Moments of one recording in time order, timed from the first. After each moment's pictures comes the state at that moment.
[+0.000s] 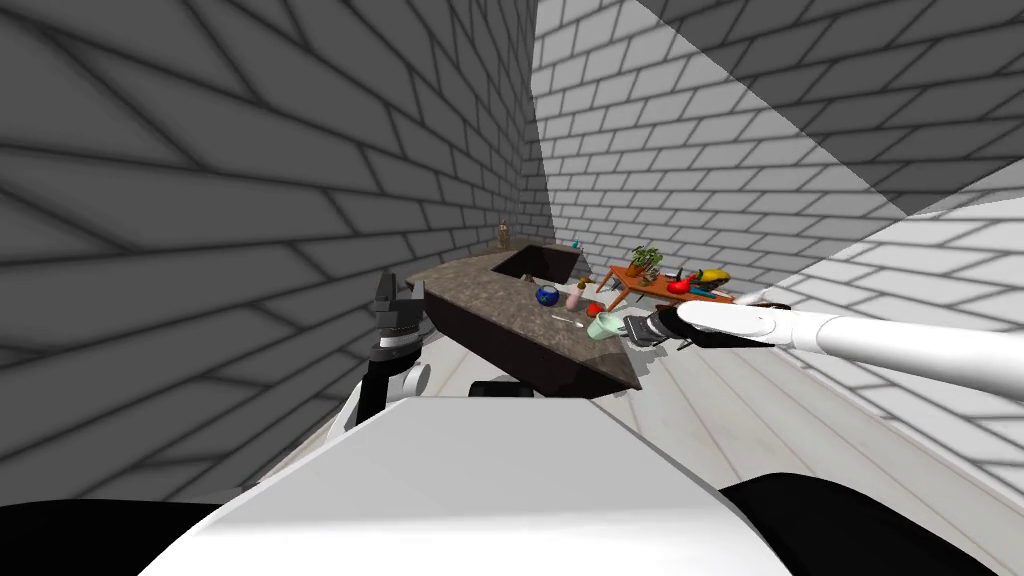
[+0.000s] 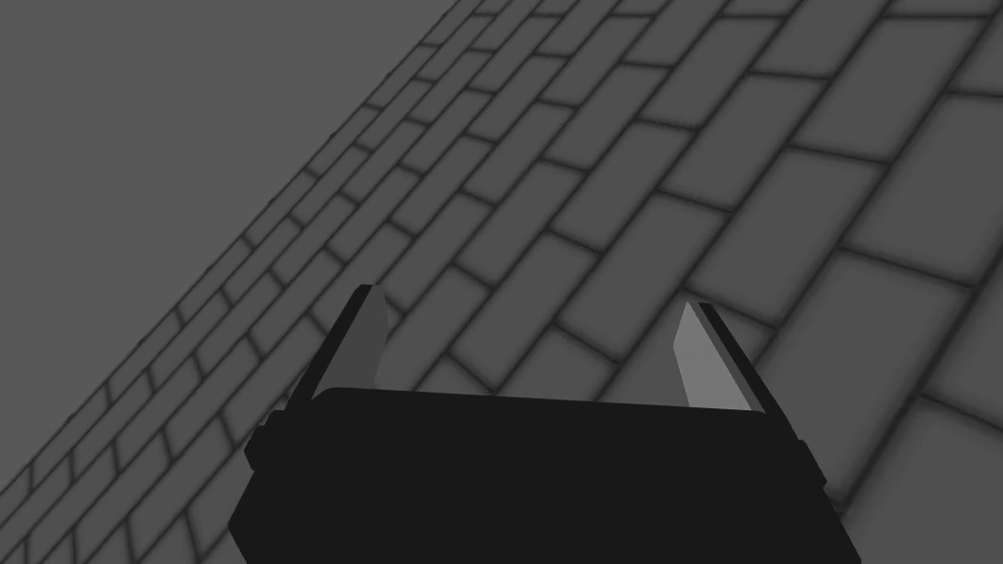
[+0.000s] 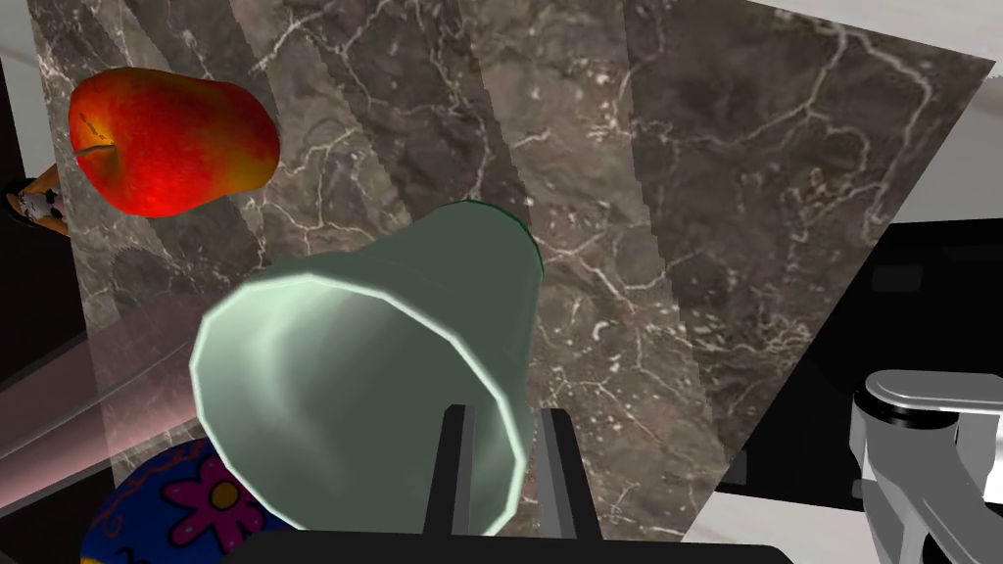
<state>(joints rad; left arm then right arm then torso) 0.49 0.04 0.04 -2.28 -0.04 -0.60 0.01 0.79 -1.99 -0.22 -1.63 1.16 -0.63 -0.10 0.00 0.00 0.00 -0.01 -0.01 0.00</state>
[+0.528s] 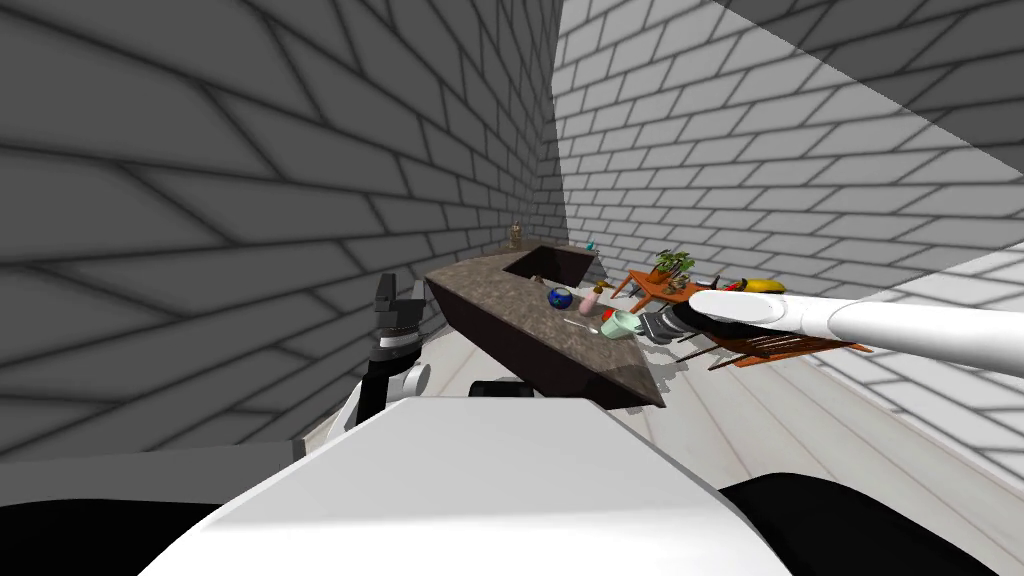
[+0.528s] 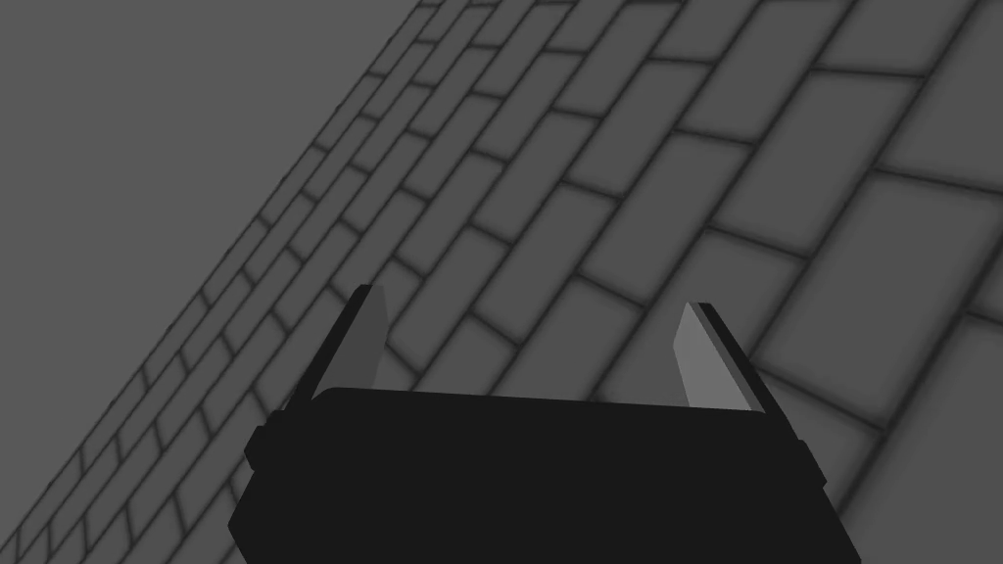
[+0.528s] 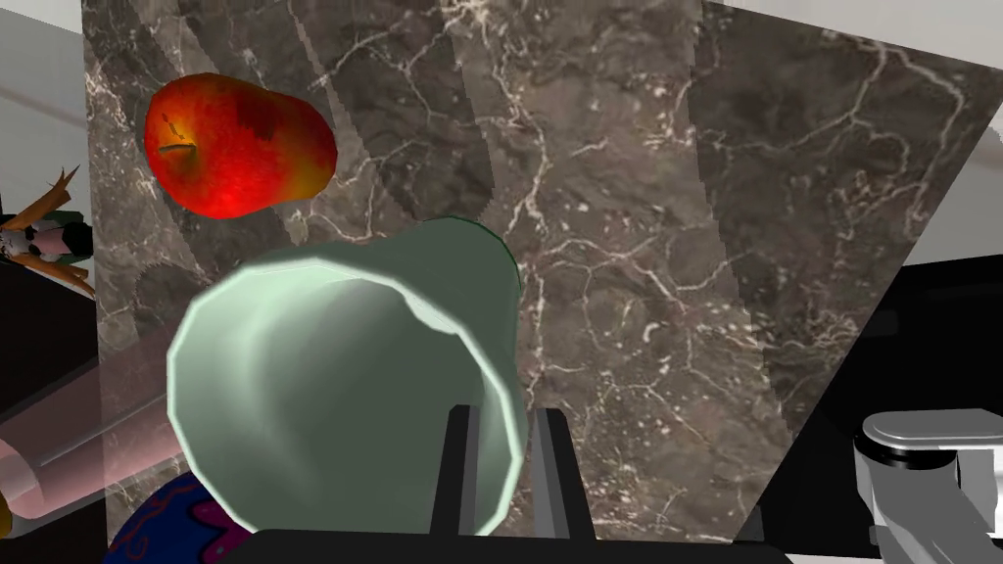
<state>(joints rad) 0.49 0.04 0.04 -2.28 -0.04 -0.60 0.01 0.78 -2.04 -0.22 -1.48 1.14 -0.75 -0.12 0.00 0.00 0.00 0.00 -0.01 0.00</state>
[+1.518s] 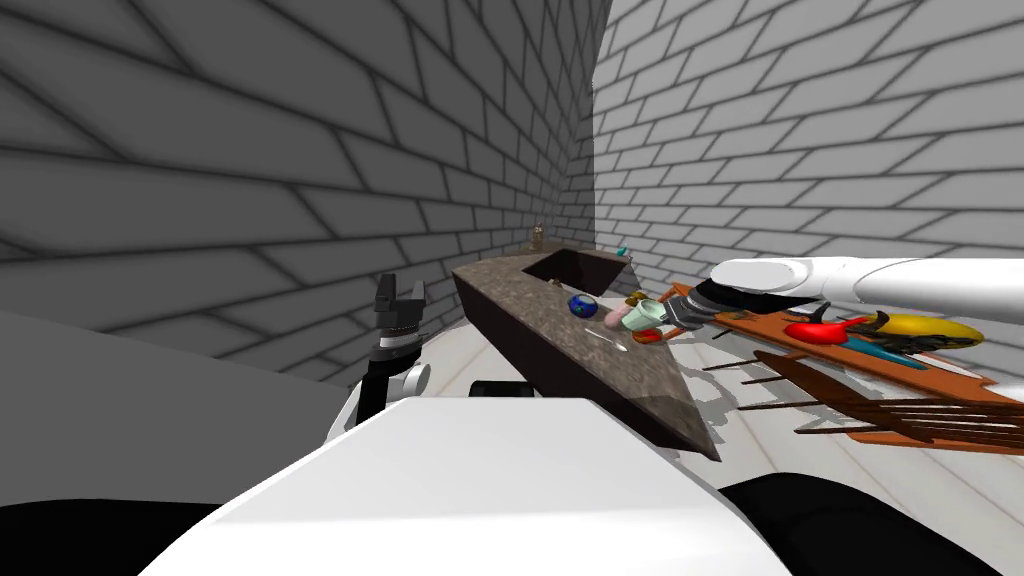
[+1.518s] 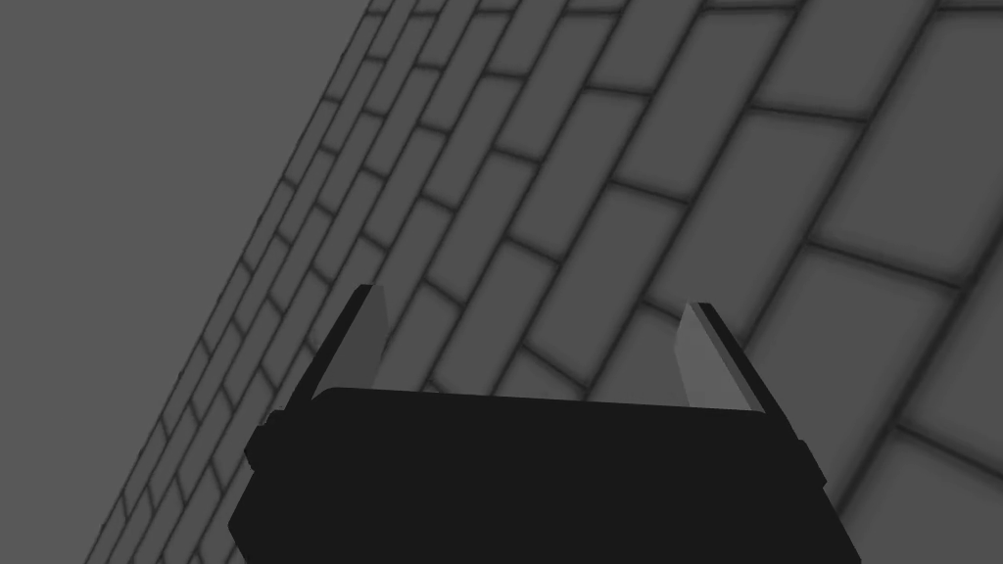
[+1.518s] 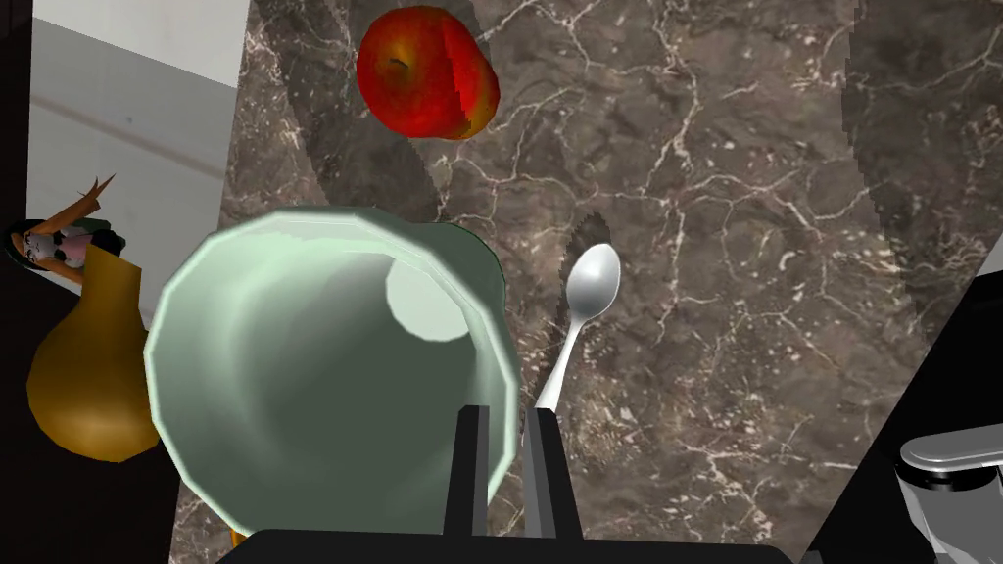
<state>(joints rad) 0.49 0.04 0.04 -2.28 -0.04 -0.60 0.01 0.76 -2.16 -0.26 -1.23 1.10 -0.97 -0.15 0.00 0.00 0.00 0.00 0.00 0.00</state>
